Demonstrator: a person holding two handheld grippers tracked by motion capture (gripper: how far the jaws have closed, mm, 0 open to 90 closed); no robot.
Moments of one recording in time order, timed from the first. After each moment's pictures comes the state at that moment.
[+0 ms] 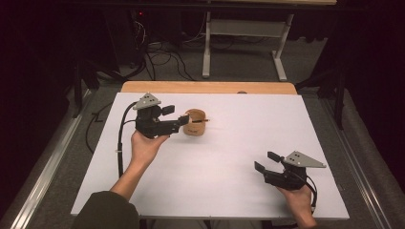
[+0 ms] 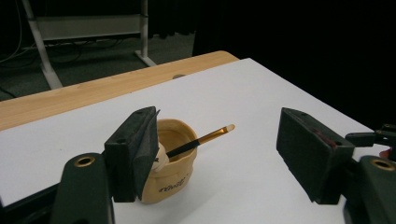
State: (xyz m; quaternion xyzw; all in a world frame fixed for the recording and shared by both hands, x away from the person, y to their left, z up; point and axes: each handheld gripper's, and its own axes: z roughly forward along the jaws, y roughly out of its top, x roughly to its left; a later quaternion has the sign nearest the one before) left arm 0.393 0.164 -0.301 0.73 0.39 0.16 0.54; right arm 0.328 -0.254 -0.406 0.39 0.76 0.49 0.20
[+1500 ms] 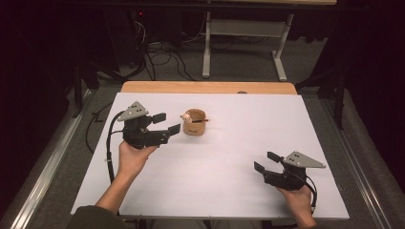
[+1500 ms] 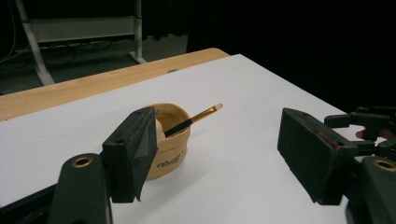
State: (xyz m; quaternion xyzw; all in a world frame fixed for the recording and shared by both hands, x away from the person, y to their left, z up) left arm 0.363 0.186 -0.303 0.73 0.38 0.16 0.55; right arm 0.328 -0.253 -0.406 0.39 0.76 0.49 0.20
